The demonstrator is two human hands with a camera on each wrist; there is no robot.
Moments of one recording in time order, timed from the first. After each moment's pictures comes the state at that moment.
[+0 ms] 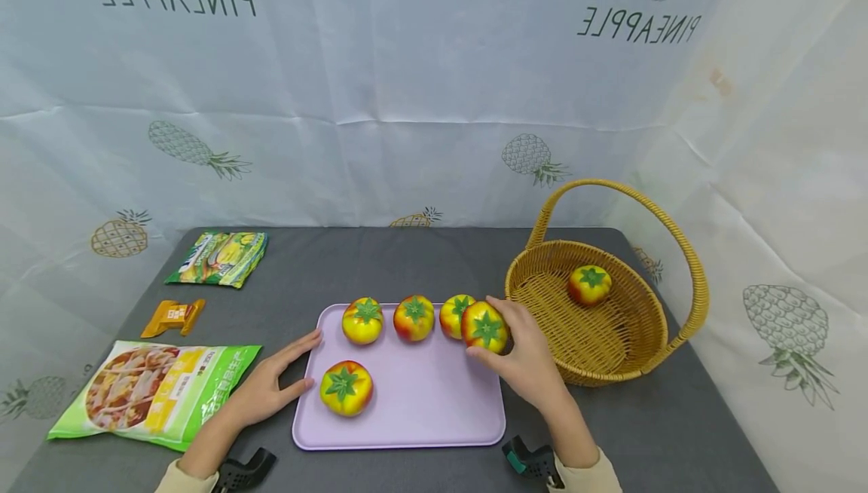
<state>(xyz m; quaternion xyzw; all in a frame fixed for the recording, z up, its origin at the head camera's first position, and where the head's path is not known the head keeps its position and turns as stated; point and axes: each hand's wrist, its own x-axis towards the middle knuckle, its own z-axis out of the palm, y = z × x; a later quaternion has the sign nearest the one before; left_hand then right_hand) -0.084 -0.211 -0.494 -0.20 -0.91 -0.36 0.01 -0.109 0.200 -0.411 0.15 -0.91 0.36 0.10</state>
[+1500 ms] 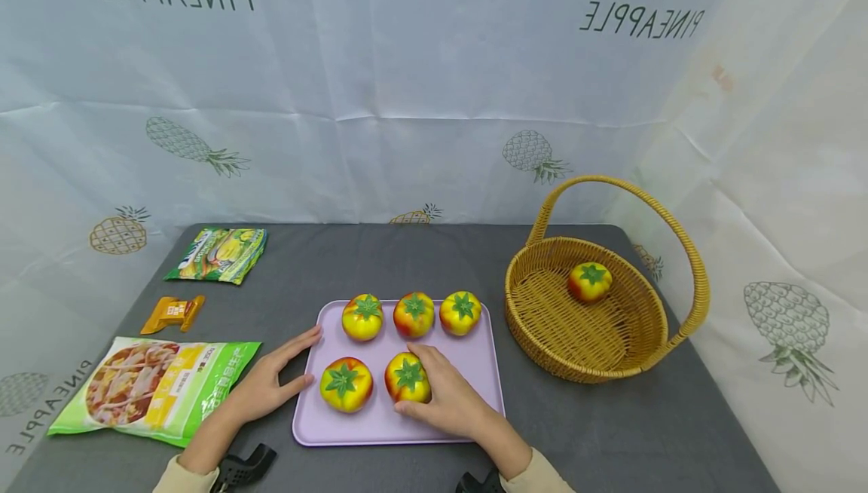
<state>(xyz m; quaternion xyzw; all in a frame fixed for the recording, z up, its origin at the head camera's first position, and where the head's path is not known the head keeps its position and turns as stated) -0.086 -0.212 -0.495 -0.21 -0.91 -0.36 0.02 -0.085 0.121 -0.464 0.28 -0.88 0.38 -0.07</state>
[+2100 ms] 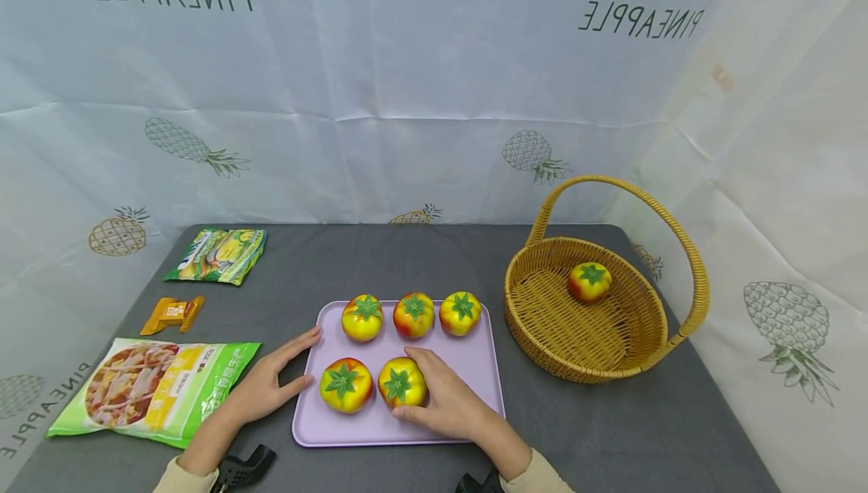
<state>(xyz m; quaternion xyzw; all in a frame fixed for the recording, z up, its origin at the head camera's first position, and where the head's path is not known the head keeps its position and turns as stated) -0.085 -0.212 -0.495 -0.21 -0.91 -0.36 0.02 -0.084 0.122 -0.464 0.31 -0.88 0.36 -0.08</state>
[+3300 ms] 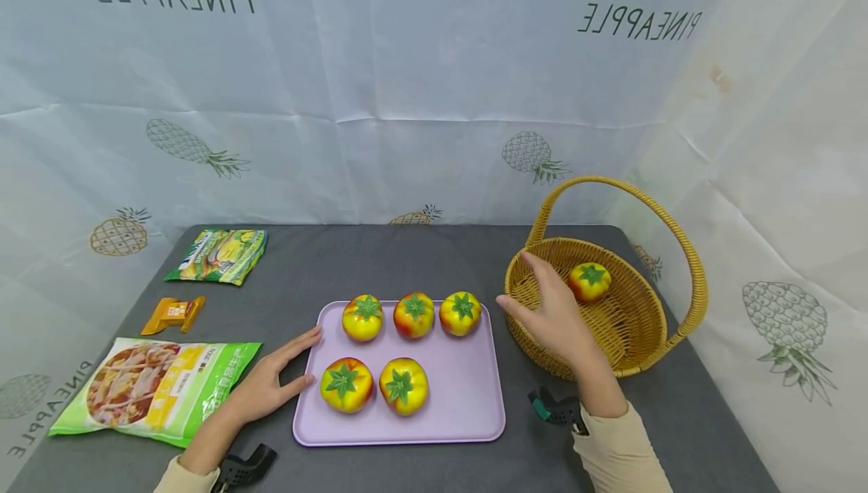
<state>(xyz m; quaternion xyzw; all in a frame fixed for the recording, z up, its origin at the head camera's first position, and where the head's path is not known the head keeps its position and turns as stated) -0.085 -0.212 -0.495 -0.21 -0.91 -0.36 0.03 -0.146 0.235 -0.365 0.16 -0.92 0.34 0.06</state>
